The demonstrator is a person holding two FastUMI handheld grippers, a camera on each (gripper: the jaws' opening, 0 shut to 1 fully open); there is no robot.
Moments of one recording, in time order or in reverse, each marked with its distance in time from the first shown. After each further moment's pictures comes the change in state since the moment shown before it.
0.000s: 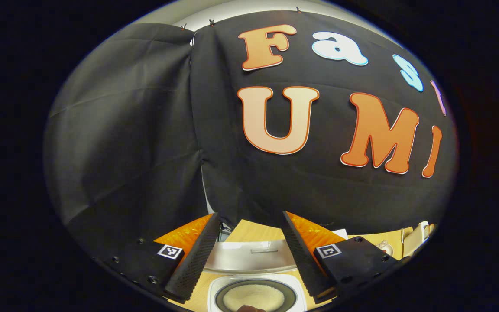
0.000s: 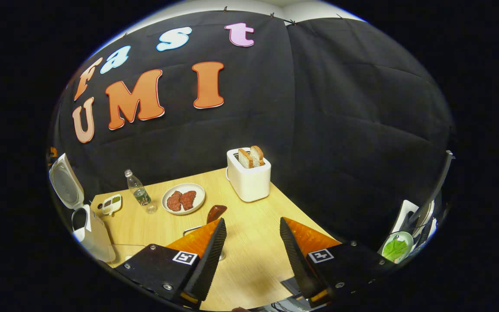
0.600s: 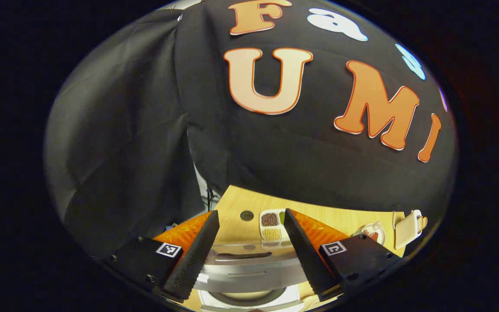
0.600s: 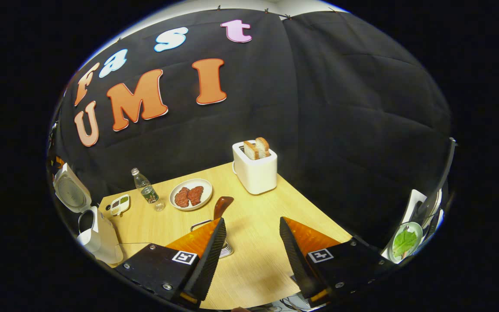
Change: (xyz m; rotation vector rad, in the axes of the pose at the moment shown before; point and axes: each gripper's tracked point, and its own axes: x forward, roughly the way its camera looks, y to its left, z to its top) left arm -0.028 -0.023 -0.074 0.021 0.310 -0.044; right arm 0.006 0.023 -0.008 0.033 0.030 0.094
